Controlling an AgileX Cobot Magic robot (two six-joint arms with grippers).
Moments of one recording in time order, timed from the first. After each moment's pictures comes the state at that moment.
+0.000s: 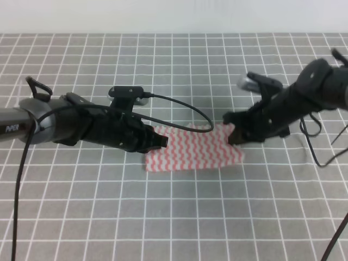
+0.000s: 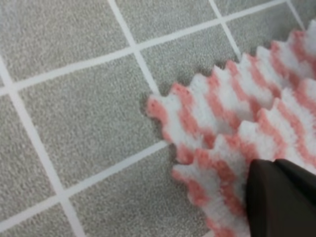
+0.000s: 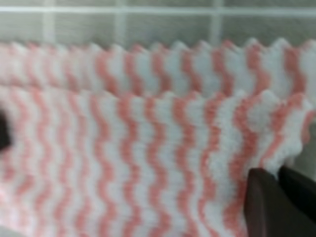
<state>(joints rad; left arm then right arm) -0.35 2.02 -1.24 -1.13 0.45 1.00 0.26 2.06 -1.44 0.66 0.72 -0.24</state>
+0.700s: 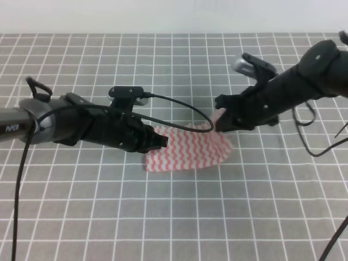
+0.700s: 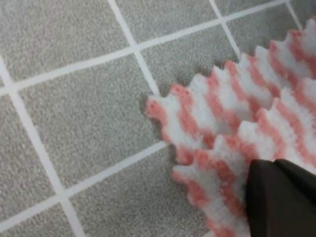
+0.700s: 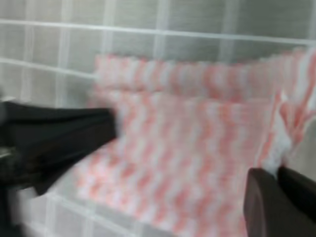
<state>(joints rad) -0.35 2.02 -1.24 -1.13 0.45 1.00 0.29 2.02 -1.50 0.77 0.81 -0.30</state>
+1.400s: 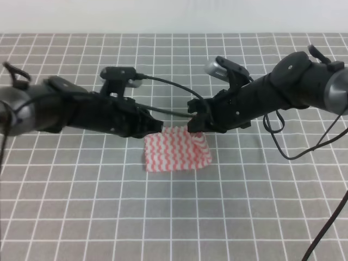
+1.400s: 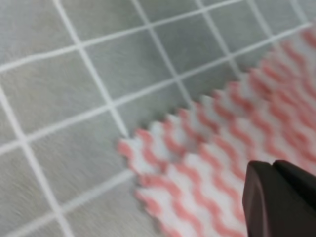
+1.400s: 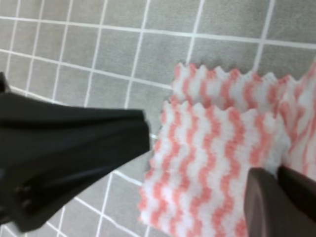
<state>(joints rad) -0.32 1.93 -1.24 -1.12 0.53 1.00 0.39 2.04 -1.50 0.91 0.71 -0.39</state>
